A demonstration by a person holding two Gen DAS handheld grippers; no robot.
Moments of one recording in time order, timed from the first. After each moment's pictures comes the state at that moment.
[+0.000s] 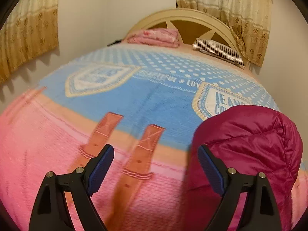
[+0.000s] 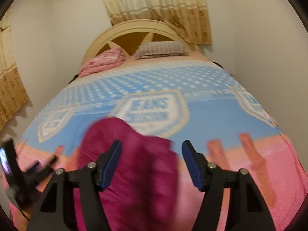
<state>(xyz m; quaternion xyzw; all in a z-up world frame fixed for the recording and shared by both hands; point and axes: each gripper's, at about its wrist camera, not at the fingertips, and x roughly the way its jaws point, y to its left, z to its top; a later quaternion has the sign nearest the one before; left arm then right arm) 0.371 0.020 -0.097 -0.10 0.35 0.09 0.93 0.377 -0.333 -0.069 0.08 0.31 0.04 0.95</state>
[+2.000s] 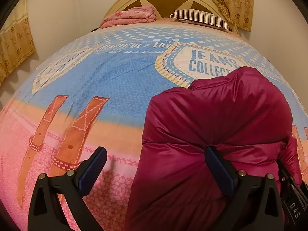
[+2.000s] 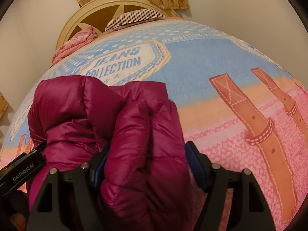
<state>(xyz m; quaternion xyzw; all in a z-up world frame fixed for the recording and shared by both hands) 0.429 -0.077 -0.176 -0.02 0.42 0.05 0.90 0.416 -0.366 -0.230 0.14 0.39 -0.03 0.91</state>
